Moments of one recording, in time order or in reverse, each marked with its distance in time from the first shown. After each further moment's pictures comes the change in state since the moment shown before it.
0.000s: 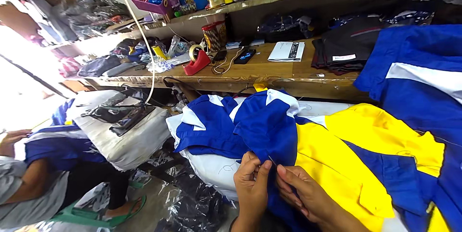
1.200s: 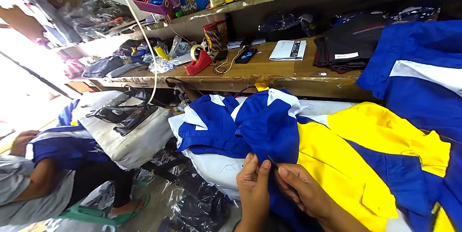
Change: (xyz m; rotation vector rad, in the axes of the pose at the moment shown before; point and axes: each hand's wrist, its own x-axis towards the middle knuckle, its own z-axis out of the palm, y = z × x) left_hand -0.006 0.003 0.004 -0.096 0.041 -0.105; right_hand 0.007 0.007 -0.007 -0.186 -0.055 -0.161
